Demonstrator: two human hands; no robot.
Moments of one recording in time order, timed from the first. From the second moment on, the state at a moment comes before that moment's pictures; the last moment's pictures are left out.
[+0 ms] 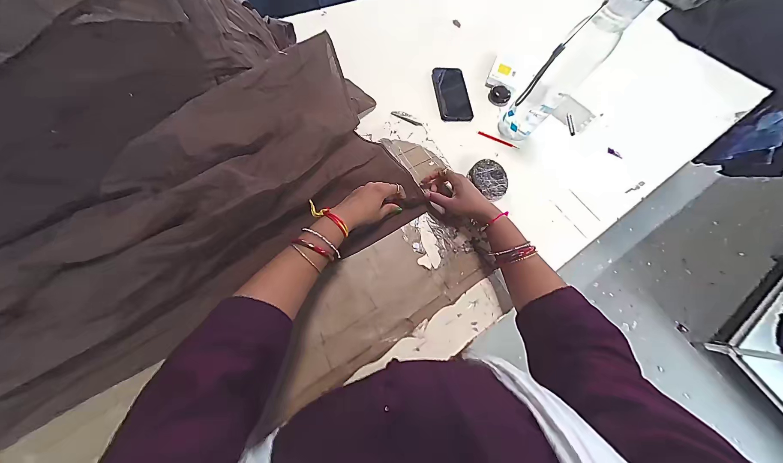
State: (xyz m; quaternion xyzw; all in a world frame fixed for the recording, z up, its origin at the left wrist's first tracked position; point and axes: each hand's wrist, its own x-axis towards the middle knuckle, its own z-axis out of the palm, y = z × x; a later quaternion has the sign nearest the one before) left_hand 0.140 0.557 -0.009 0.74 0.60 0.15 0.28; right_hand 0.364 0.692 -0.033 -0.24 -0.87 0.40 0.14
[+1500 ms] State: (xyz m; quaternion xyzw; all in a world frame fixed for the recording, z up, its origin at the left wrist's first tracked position) left_hand 0.151 0.415 0.049 0.68 0.73 0.09 0.07; right_hand 0.330 0.610 -0.009 -0.42 -0.88 0.18 0.10
